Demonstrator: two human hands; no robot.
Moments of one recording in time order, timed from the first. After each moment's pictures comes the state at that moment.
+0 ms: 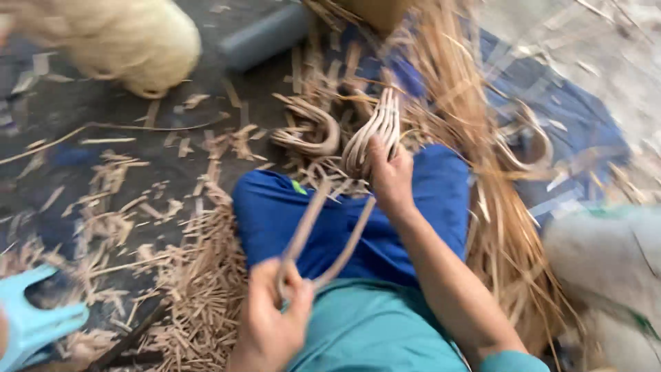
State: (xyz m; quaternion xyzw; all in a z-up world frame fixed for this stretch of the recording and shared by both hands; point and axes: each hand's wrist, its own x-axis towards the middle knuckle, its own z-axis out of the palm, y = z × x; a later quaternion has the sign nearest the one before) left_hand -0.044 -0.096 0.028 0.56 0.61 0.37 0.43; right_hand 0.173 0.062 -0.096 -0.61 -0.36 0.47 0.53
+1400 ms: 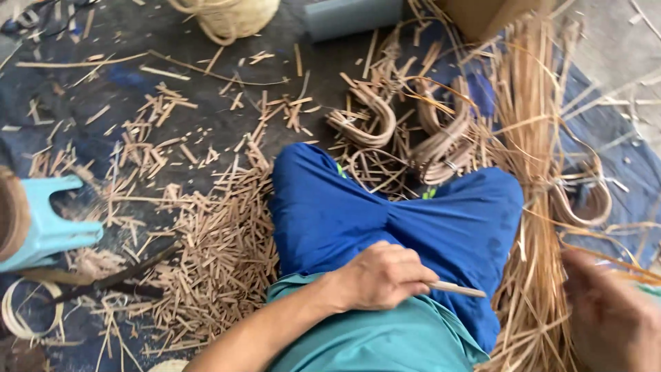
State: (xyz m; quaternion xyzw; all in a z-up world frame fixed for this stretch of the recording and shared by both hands) left_hand 0.019 -0.053 -0.021 0.77 0.32 0.33 0.45; right_hand 0.362 -0.075 0.021 -0.71 -0.67 0.15 0.16
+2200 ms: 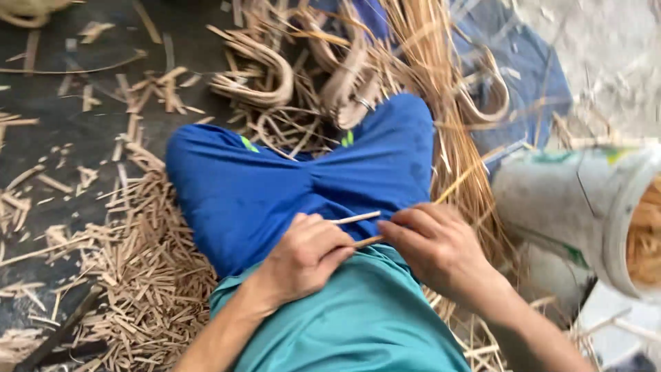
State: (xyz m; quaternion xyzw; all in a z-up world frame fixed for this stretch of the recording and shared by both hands) left_hand 0.005 -0.050 -0.012 0.77 0.30 0.31 0.46; right_hand 0.253 -0.067 0.053 -0.49 -0.84 0.15 0.16
